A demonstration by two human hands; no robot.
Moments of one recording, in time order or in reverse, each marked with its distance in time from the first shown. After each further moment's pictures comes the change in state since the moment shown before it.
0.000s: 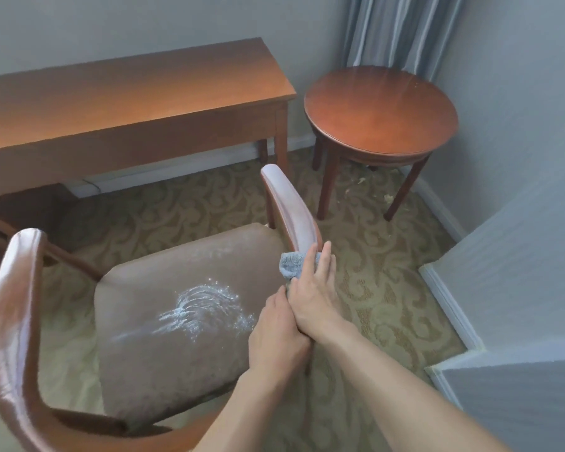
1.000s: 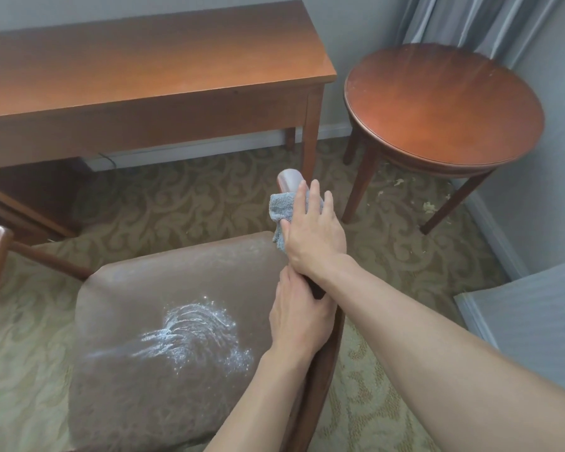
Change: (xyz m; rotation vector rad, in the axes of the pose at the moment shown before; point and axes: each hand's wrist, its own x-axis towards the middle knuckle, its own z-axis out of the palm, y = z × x) left_hand 0.140 0.039 0.010 -0.297 0.143 -0.171; right_hand 0.194 -0.039 -0.012 -0.427 0.081 -0.313
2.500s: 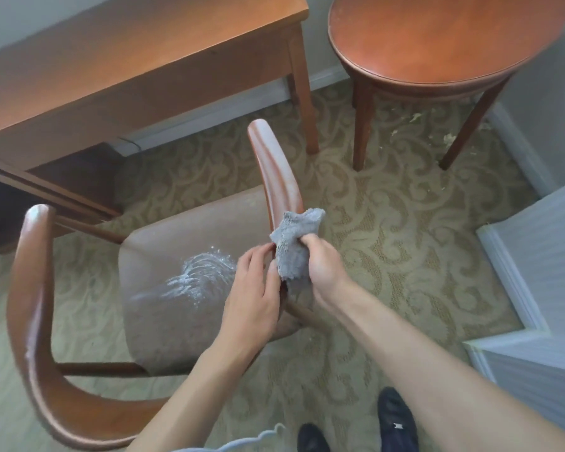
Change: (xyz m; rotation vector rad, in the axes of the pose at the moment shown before) left_hand -0.103 -0.010 -0.024 0.205 0.016 0.101; right_hand -0.155 0.049 0.001 1.751 -0.322 0.632
